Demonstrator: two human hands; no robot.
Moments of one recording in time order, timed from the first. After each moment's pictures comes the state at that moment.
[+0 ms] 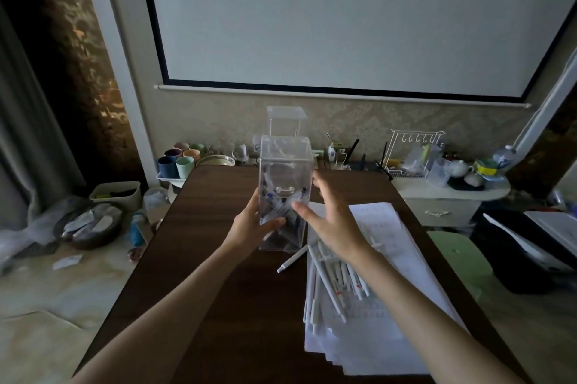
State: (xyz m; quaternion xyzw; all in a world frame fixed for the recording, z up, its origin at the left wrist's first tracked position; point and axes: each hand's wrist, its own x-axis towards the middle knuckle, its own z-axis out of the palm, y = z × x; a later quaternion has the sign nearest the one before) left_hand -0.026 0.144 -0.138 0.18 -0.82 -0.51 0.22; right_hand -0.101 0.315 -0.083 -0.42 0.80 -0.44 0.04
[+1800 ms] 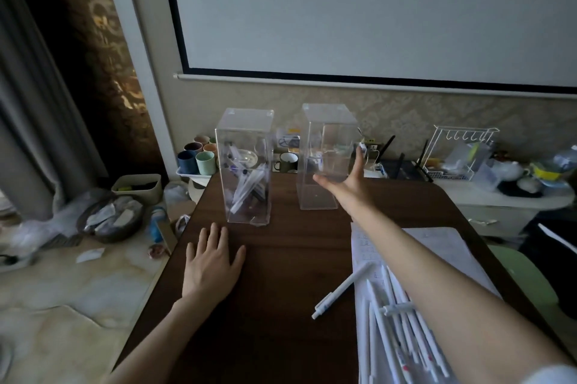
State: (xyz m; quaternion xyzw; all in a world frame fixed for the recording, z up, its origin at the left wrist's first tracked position) left_hand 0.012 0.052 -0.187 0.39 -0.91 -0.09 0.06; right_hand -0.228 0.178 -0.112 -0.25 0.77 -0.58 0.10
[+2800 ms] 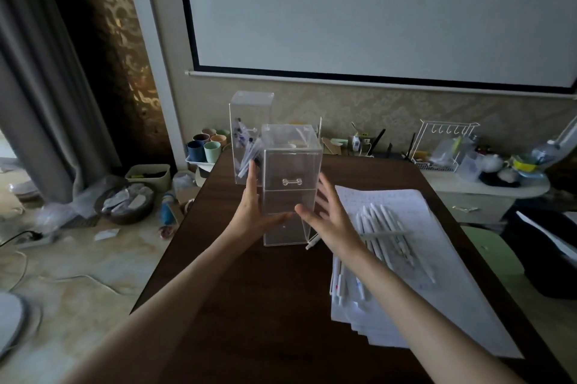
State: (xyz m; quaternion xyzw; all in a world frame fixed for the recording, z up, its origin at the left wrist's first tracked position) left_hand 0.037 0.133 -0.134 0.15 -0.81 -0.51 0.25; right_hand -0.053 0.295 -0.116 -0.38 0.70 -0.57 0.20
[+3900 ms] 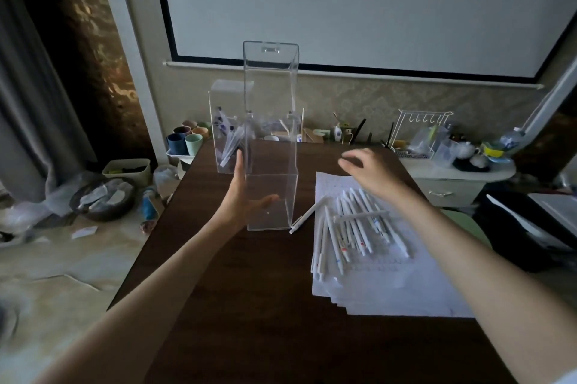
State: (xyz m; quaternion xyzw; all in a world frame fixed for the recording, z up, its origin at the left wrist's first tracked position) left_hand 0.038 0.149 -0.127 0.13 -0.82 -0.49 0.27; right_hand -0.150 0.345 -0.064 -0.37 0.87 -0.32 0.04
